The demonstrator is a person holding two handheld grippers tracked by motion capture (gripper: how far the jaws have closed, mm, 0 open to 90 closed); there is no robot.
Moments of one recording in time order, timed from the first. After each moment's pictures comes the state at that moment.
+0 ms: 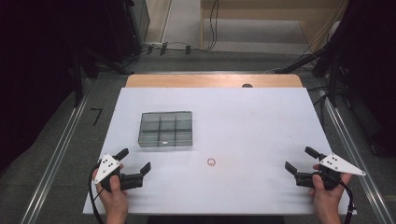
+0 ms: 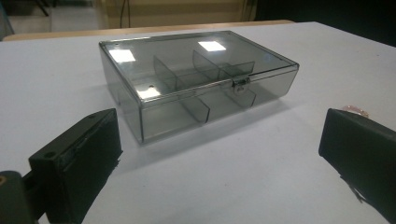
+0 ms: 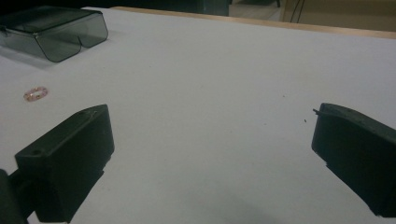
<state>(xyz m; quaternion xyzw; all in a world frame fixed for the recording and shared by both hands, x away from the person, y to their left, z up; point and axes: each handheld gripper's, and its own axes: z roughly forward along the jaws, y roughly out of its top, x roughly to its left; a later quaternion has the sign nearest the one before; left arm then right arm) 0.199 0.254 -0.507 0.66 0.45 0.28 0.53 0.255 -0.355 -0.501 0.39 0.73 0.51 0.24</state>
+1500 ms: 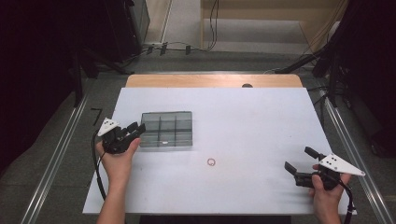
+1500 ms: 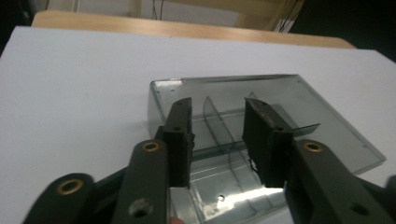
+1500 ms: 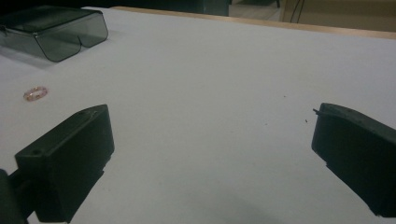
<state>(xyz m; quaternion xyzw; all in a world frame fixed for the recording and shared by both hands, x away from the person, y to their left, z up) 0.294 0.265 -0.469 0.63 0.56 0.23 0.48 0.255 -0.354 -0.501 0.39 0.73 0.51 0.24</state>
